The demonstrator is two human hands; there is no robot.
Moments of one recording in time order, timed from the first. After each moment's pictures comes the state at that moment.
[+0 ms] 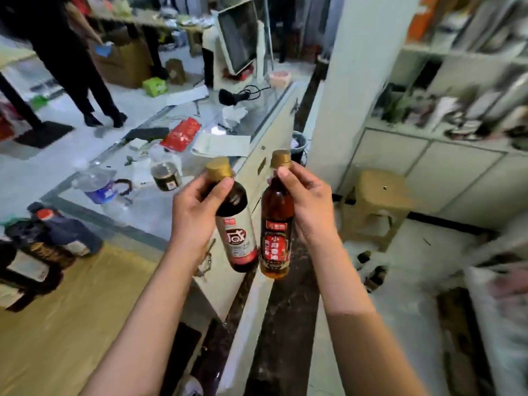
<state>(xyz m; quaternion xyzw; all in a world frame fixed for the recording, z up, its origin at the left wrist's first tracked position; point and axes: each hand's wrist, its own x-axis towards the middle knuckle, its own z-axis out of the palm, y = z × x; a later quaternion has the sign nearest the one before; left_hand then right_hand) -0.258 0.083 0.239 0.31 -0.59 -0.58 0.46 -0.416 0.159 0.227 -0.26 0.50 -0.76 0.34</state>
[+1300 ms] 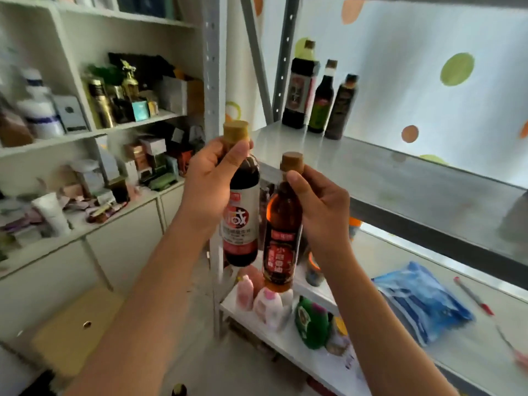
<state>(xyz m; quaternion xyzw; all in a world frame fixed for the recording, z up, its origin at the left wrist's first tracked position) -0.978 0.415 0.387 -0.24 -0.60 -0.77 0.06 -0.910 0.556 0.366 0.00 0.69 -0.64 -0.34</state>
